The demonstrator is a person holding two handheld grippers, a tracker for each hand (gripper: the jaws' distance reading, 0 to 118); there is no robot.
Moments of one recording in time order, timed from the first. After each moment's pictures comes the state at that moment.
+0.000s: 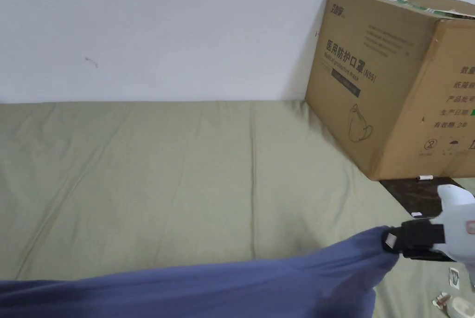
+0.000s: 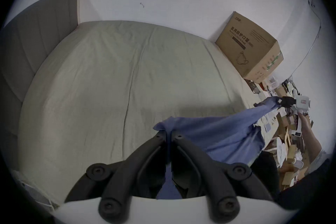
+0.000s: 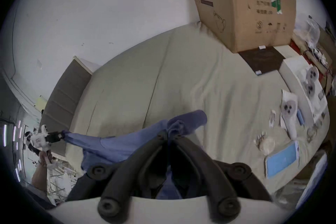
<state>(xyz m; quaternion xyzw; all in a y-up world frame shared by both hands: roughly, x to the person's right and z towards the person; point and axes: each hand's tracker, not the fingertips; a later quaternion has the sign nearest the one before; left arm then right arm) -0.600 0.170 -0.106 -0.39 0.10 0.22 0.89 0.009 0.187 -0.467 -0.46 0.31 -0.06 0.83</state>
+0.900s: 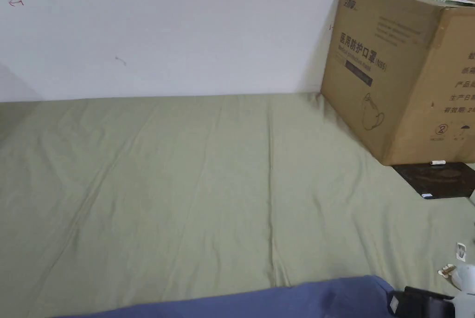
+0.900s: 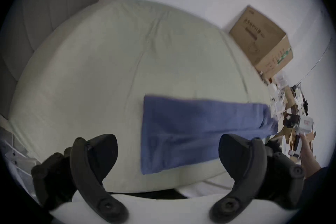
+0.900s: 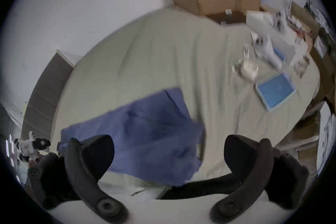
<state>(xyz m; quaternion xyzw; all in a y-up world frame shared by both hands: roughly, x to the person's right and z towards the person) -0.534 0.117 -0.024 -0.36 0.16 0.25 0.89 0.040 0.108 -0.364 -0.43 0.23 -0.04 0.87</state>
